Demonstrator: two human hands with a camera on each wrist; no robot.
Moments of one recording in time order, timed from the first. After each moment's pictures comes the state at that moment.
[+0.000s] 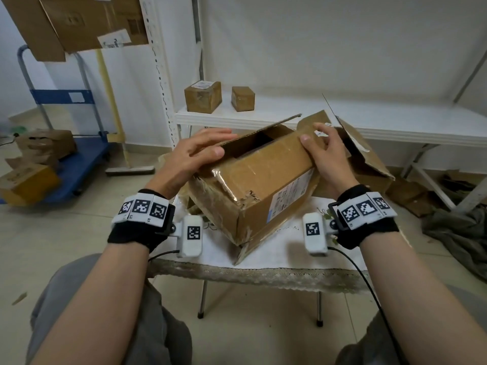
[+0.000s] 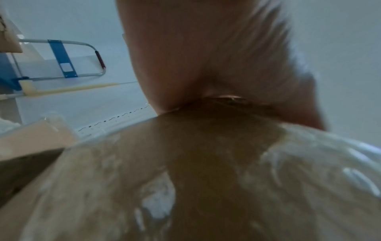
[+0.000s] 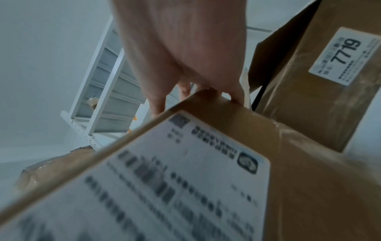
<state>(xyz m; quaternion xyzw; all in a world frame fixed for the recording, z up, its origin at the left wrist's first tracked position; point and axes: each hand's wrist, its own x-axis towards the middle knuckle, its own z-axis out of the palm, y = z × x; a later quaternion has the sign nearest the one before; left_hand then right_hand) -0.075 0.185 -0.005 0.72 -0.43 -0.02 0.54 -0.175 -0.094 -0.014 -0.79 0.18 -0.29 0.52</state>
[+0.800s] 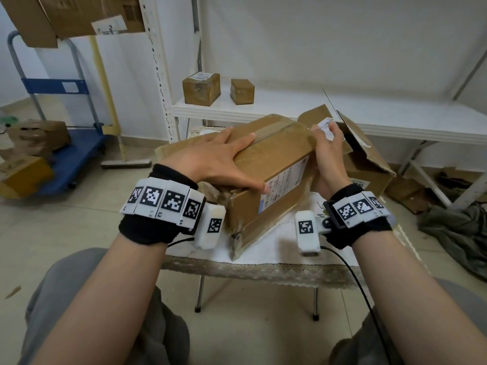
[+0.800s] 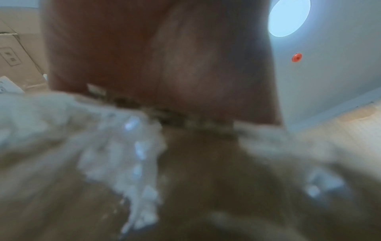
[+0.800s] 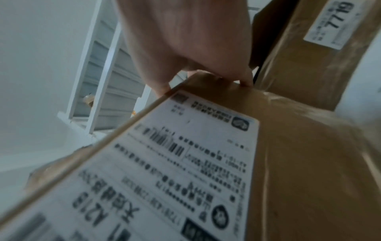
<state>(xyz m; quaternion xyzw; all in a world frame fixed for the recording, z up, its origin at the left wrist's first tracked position) -0.100 0.145 0.029 0.92 -0.36 -0.11 0.03 -0.165 -0.082 -0.025 -0.67 0.25 -0.29 0.64</state>
